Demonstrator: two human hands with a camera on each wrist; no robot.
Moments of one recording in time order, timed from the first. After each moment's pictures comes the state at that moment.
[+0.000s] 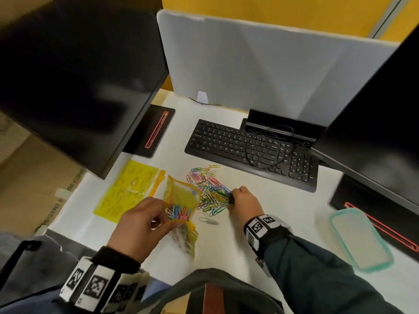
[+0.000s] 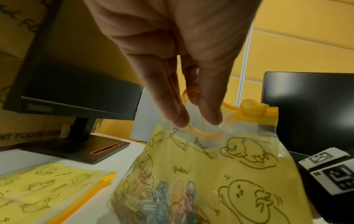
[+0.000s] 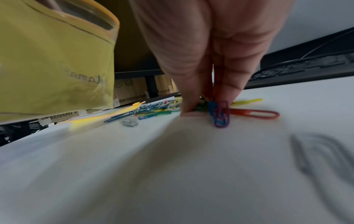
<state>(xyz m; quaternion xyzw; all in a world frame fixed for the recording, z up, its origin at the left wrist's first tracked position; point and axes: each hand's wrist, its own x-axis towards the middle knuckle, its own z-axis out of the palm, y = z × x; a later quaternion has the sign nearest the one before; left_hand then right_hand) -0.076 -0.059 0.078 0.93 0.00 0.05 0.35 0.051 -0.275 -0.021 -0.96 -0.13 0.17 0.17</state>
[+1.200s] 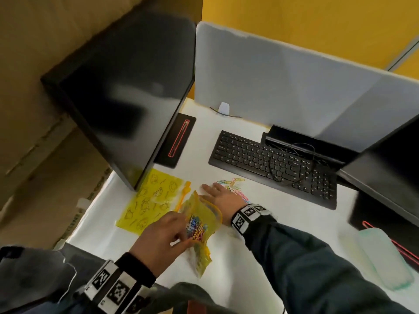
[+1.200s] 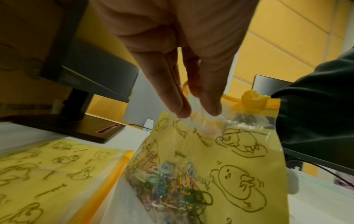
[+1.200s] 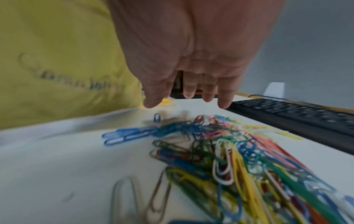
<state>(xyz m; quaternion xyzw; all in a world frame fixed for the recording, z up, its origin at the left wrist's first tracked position) -0.075 0.022 0.043 0.91 -0.06 0.00 0.42 0.072 -0.147 0.000 -0.88 -0.41 0.24 0.00</state>
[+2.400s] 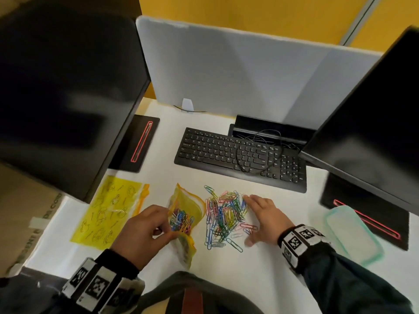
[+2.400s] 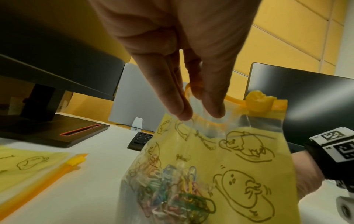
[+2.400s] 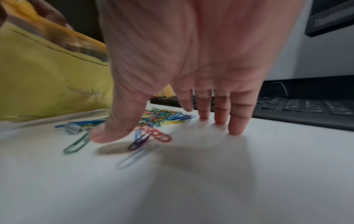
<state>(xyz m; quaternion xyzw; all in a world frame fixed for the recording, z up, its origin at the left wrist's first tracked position) -0.040 -0.033 0.049 0.92 -0.08 0.02 0.39 0.050 -0.341 -0.002 -0.93 -0.16 0.31 0.10</state>
